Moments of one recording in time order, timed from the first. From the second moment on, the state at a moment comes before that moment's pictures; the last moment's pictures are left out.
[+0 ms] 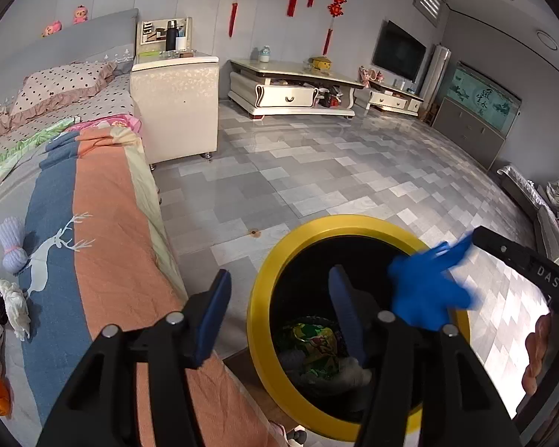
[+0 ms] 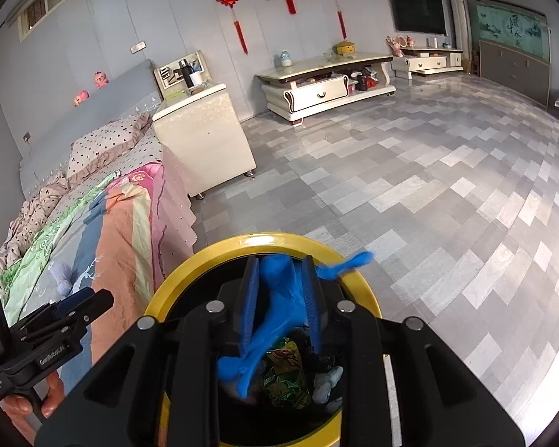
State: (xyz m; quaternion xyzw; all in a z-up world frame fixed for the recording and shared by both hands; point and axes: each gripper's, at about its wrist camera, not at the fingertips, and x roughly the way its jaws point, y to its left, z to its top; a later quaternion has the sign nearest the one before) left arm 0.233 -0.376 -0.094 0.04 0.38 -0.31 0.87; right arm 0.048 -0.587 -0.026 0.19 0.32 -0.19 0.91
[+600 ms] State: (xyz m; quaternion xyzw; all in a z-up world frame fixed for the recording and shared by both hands) left arm 0.211 -0.273 -0.043 0.01 0.32 -0.26 0.91; right arm 0.047 -0.501 0.035 0.16 0.29 -0.13 0.93
